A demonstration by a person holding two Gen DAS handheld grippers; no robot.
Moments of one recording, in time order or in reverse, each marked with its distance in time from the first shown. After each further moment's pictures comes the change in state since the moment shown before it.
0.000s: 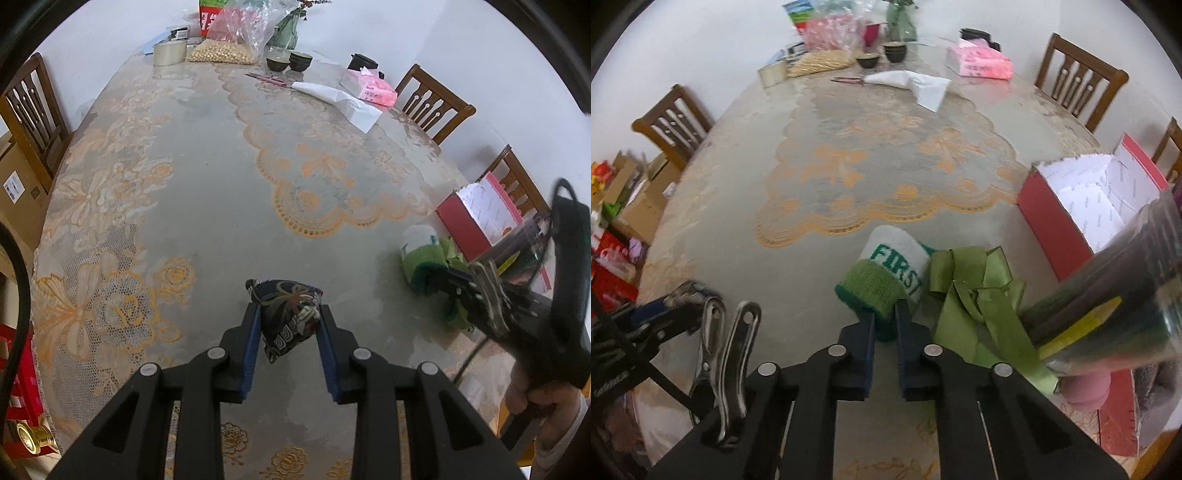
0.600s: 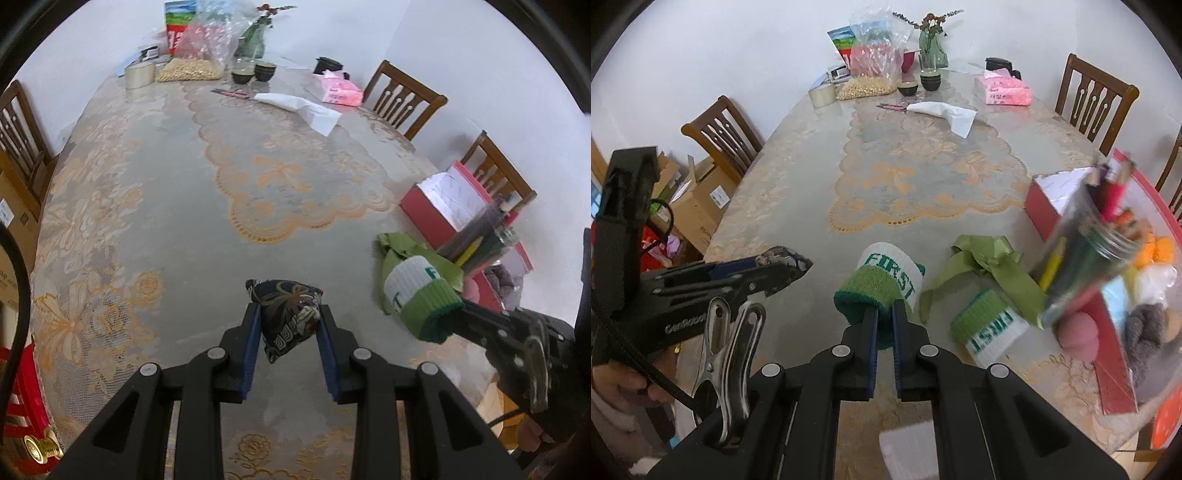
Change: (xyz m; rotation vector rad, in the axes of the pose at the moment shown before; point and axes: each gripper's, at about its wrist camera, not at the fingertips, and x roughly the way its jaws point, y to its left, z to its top) left arm -0.024 -0.038 -0.003 0.098 -0.023 -0.042; right arm -0.077 0.012 -0.040 -0.037 -0.088 0.121
